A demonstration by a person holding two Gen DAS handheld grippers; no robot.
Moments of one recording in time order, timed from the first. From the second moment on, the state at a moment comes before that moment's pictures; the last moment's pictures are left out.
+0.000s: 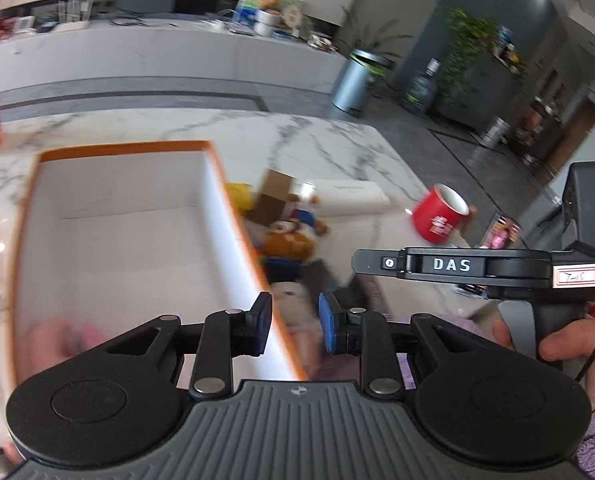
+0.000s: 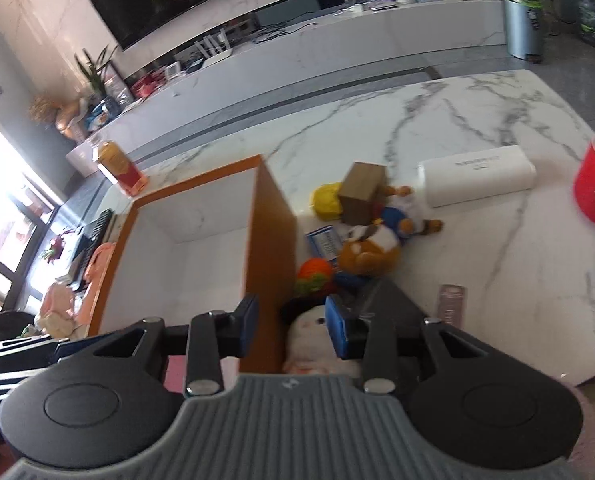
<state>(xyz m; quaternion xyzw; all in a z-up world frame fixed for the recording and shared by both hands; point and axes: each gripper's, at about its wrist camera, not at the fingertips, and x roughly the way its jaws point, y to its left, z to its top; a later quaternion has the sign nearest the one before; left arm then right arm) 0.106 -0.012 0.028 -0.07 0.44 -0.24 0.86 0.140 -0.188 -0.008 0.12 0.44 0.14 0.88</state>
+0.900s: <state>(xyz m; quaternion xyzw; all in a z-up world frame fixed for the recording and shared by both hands) 0.172 -0.188 -0.074 0.07 0.57 -0.25 0.78 0.160 -0.319 -0.093 0.18 0.50 0.01 0.85</state>
